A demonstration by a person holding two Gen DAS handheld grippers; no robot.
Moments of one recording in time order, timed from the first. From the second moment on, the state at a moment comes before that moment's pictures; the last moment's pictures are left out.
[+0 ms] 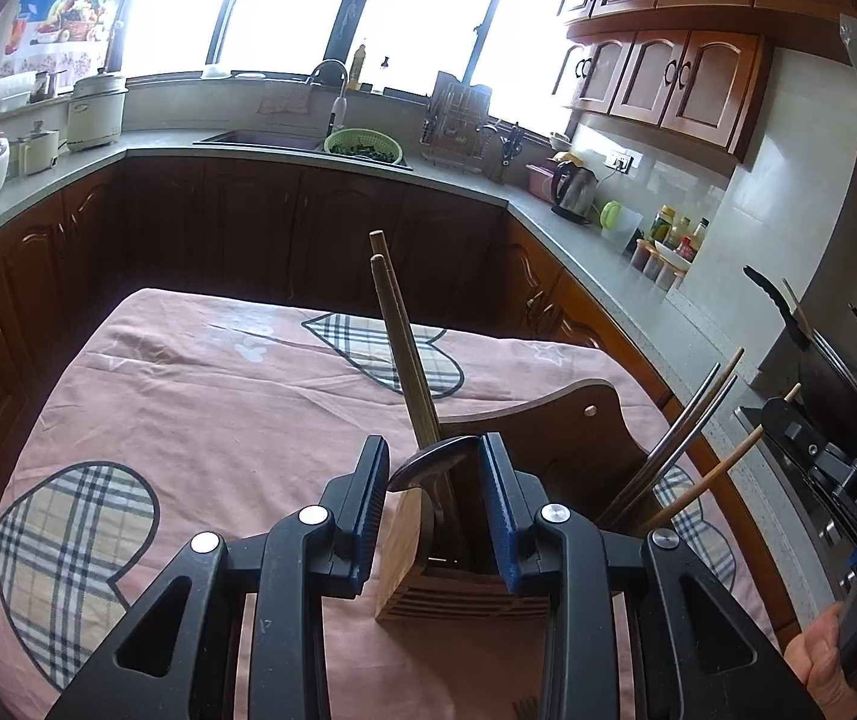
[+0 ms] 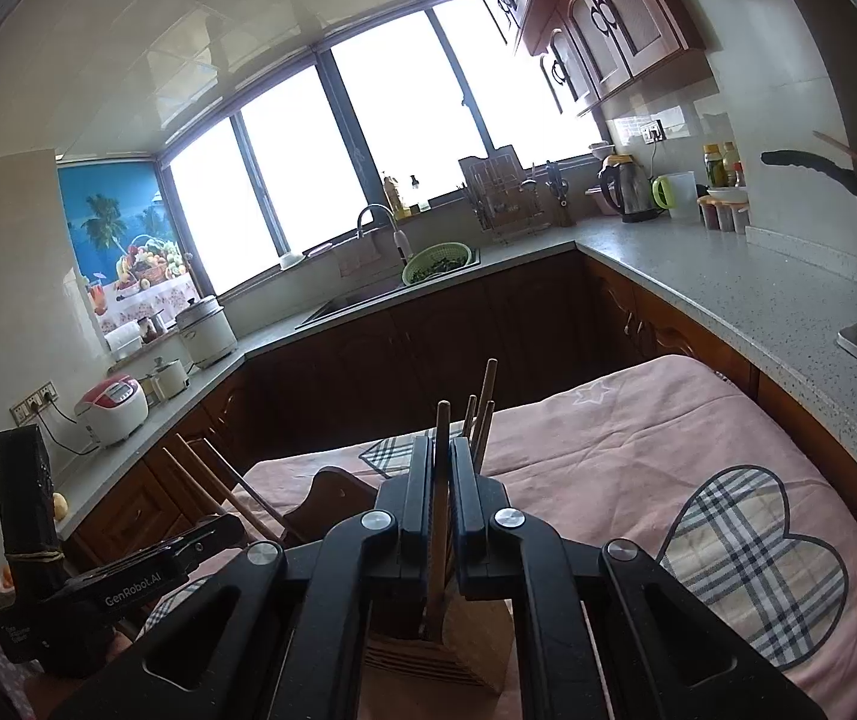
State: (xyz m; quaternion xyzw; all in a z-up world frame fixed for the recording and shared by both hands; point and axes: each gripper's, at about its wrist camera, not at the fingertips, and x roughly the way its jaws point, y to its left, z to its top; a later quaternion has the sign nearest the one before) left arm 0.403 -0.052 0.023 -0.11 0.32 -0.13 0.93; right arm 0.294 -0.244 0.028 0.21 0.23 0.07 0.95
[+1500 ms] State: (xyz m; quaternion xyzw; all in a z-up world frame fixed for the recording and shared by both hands) left arm 0.258 0.000 0.013 -0.11 0.32 -0.10 0.93; right arm 0.215 -0.248 0.025 0.27 0.23 0.10 0.93
